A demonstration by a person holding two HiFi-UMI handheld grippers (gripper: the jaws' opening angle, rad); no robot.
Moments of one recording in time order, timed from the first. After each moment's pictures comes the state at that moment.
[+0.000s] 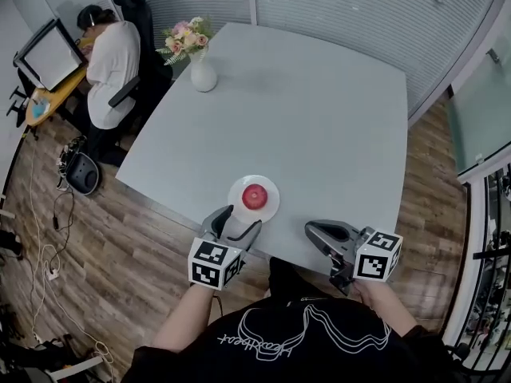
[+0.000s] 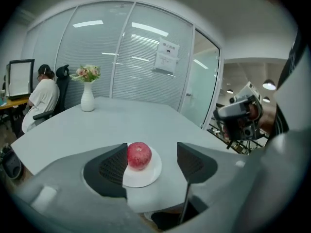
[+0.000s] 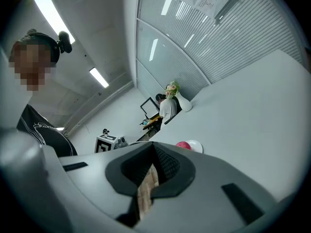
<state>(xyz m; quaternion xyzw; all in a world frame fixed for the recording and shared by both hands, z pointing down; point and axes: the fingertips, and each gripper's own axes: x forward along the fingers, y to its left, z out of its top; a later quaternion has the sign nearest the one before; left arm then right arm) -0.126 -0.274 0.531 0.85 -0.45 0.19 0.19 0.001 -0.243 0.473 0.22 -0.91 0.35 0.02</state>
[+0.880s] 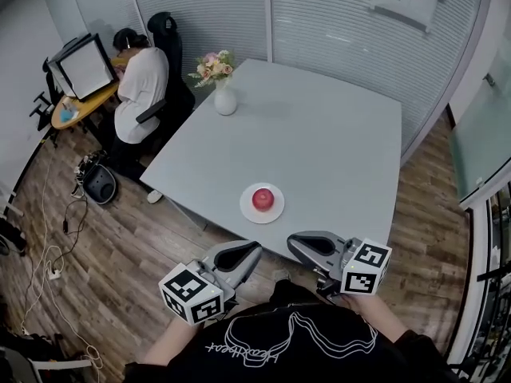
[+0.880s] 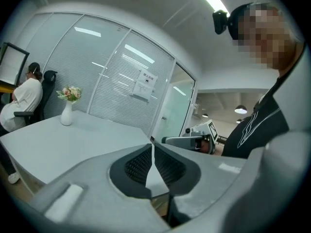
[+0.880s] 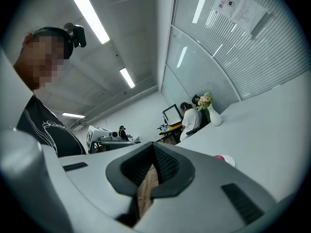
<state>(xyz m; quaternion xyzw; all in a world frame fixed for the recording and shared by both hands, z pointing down) -0.100 -0.120 0.379 0.92 -0.35 0.03 0.17 -0.046 -0.139 0.385 0.14 -0.96 0.23 -0.02</state>
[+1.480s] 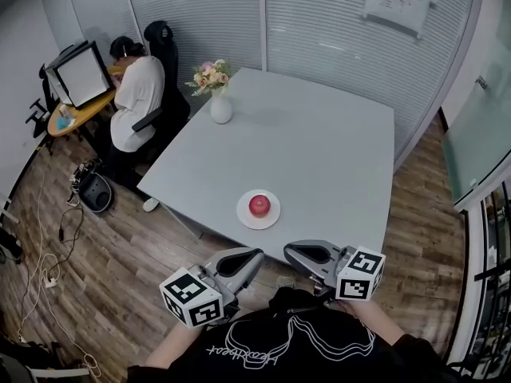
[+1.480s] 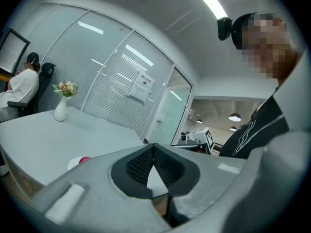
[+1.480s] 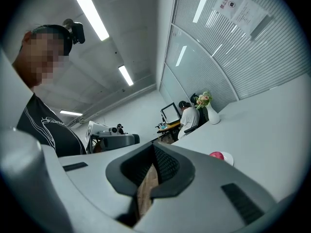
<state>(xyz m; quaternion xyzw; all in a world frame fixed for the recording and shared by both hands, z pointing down) -0.093 -0.109 0.373 0.93 -0.33 0.00 0.19 -0.048 -0.125 0.396 0.15 -0.96 0.23 -0.01</state>
